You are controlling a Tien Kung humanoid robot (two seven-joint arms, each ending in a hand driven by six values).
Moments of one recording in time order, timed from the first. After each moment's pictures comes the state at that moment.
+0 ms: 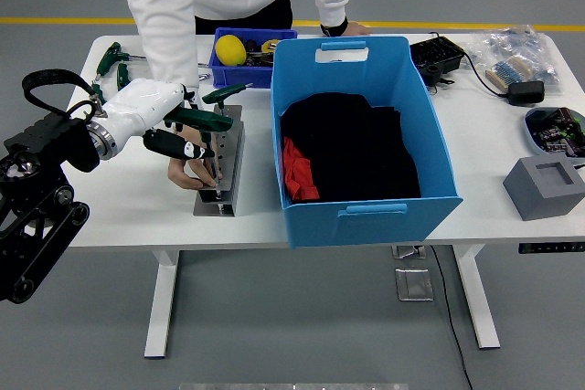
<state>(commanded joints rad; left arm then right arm) -0.45 0.34 -1.15 -1.38 2.27 -0.23 0.05 0.19 -0.19 0.46 0.19 -0.80 -0.14 -0.14</state>
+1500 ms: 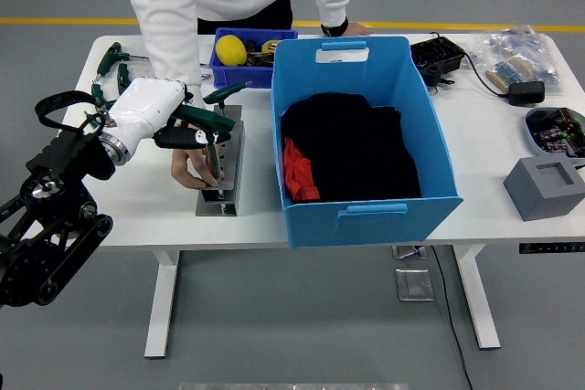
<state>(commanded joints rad) -0.47 0.31 -1.04 -1.26 2.27 0.04 0.08 0.18 -0.19 0.48 0.19 -0.83 -0.14 -0.15</state>
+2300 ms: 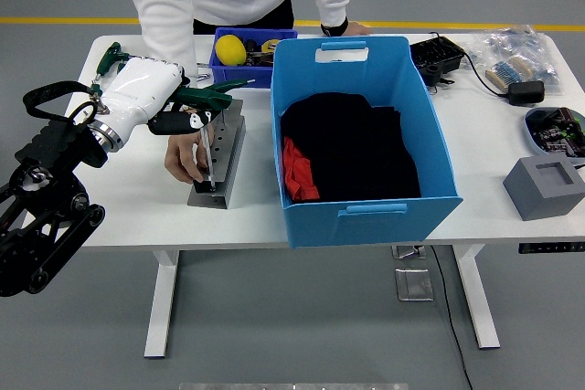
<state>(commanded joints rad) -0.51 0.36 -1.01 -1.26 2.27 0.14 0.03 0.19 -0.19 0.48 0.19 -0.82 -0.14 -0.14</state>
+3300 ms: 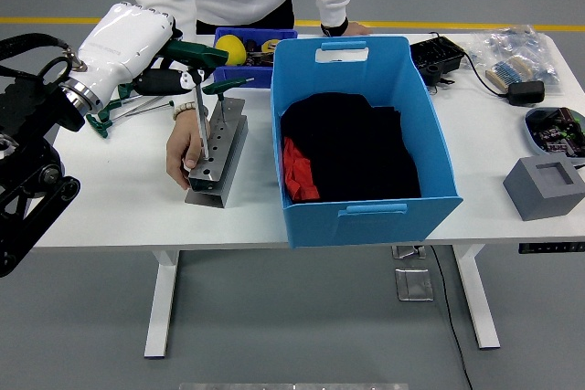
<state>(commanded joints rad) -0.57 0.46 -1.07 -1.49 2.27 0.03 0.08 0.19 -0.19 0.48 0.19 -0.82 -0.14 -0.14</state>
